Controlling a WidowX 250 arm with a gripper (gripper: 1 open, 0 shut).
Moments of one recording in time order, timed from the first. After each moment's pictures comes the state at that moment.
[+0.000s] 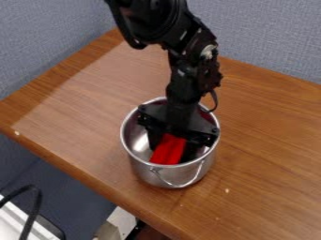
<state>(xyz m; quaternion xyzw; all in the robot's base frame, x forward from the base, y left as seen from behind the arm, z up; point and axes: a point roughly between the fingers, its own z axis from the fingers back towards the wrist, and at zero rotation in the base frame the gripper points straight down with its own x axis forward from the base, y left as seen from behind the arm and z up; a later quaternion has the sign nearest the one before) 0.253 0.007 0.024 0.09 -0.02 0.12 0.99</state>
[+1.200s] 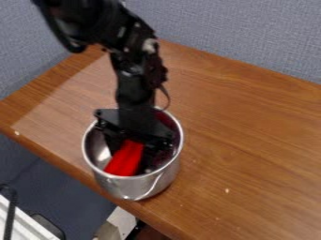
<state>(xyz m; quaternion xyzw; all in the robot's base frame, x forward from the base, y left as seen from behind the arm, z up) 0.209 0.045 0.036 0.05 -0.01 0.12 0.99</state>
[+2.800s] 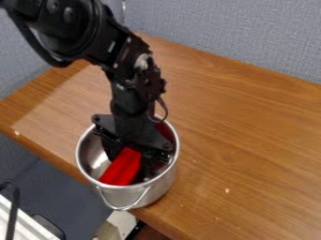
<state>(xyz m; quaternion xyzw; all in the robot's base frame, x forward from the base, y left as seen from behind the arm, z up) 0.204 0.039 0.030 0.07 -0.04 0.07 0.99</state>
